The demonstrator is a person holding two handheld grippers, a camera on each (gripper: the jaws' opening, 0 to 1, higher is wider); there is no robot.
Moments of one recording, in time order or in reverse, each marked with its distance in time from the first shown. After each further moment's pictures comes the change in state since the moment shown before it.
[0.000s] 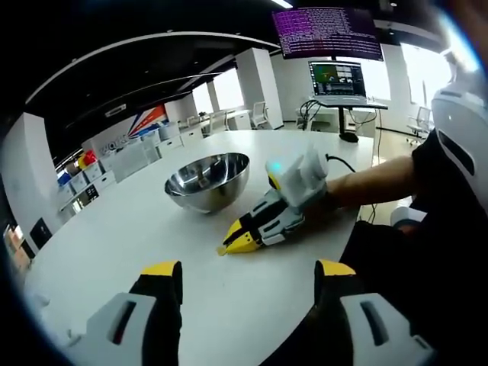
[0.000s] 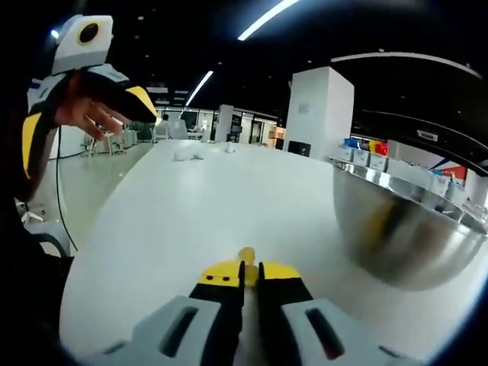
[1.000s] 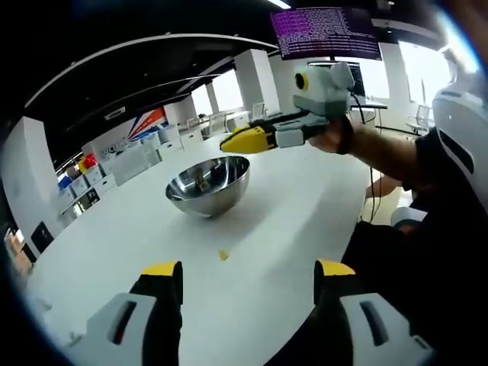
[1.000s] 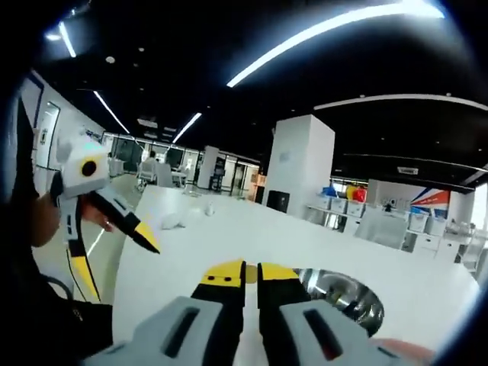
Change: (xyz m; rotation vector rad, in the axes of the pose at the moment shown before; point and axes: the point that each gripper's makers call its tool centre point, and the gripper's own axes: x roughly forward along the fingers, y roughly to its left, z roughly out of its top) left arm -0.001 0.001 0.007 0.017 -0.007 0.004; right arm -0.101 -0.051 0.158 -0.047 -0.283 -0.137
